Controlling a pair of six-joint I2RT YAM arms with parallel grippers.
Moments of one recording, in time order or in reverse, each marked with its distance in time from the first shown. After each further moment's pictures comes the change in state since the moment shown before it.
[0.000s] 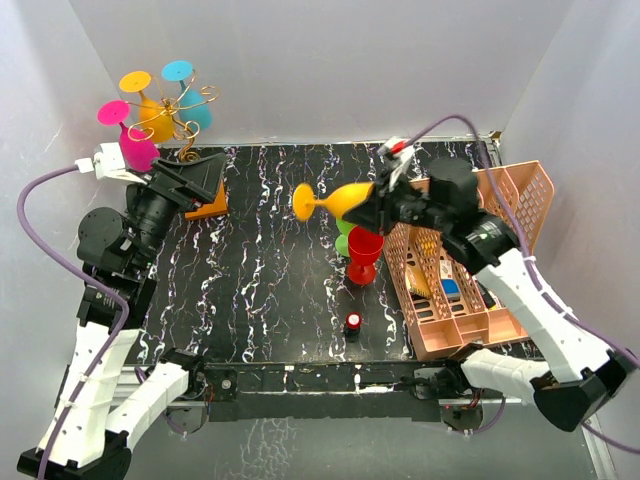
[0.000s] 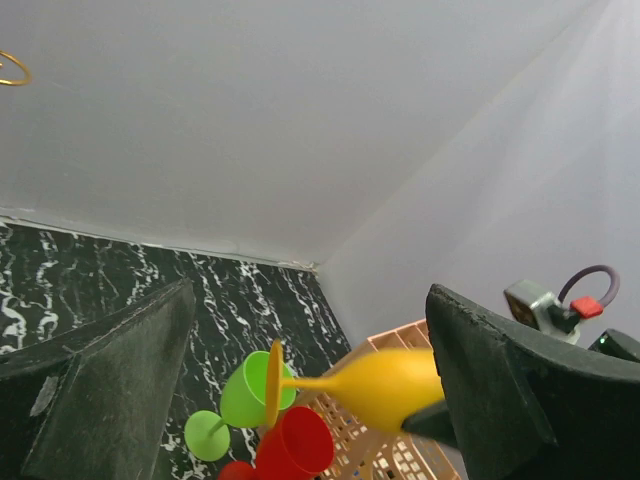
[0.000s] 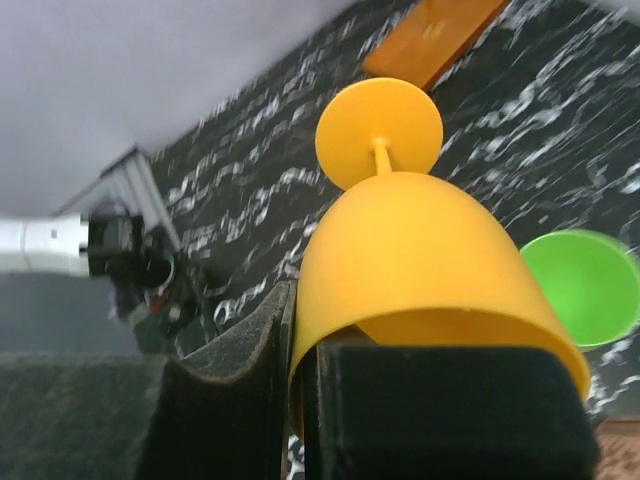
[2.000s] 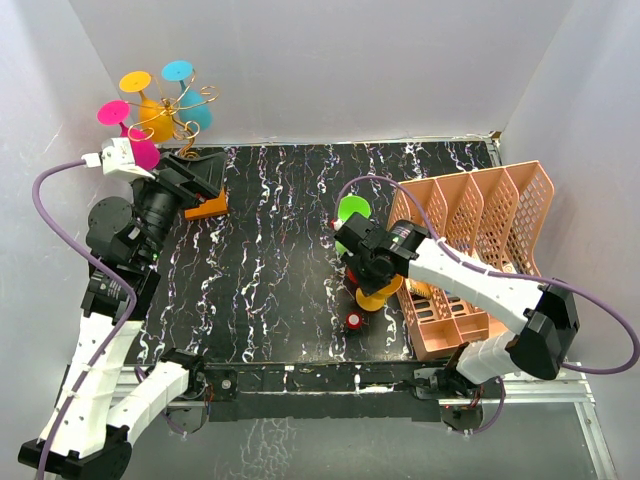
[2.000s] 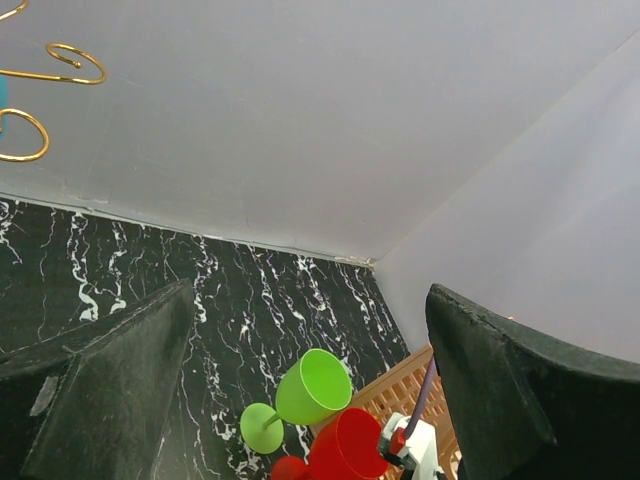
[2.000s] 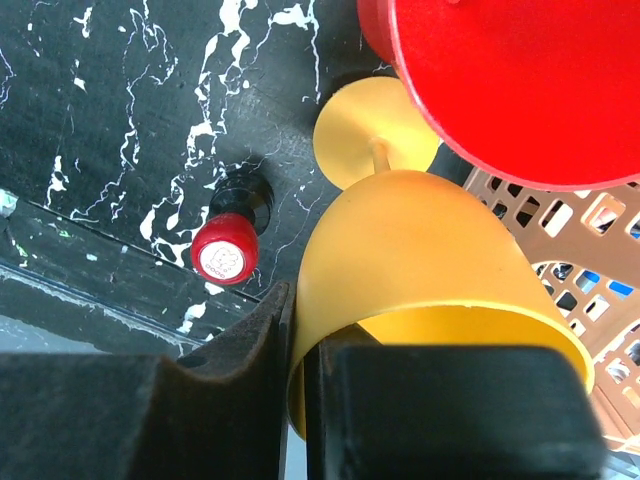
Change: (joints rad) left arm 0.000 0.027 0.011 -0.061 -0.098 0.103; right arm 0.399 0.322 -0.011 -0.712 0.678 0.121
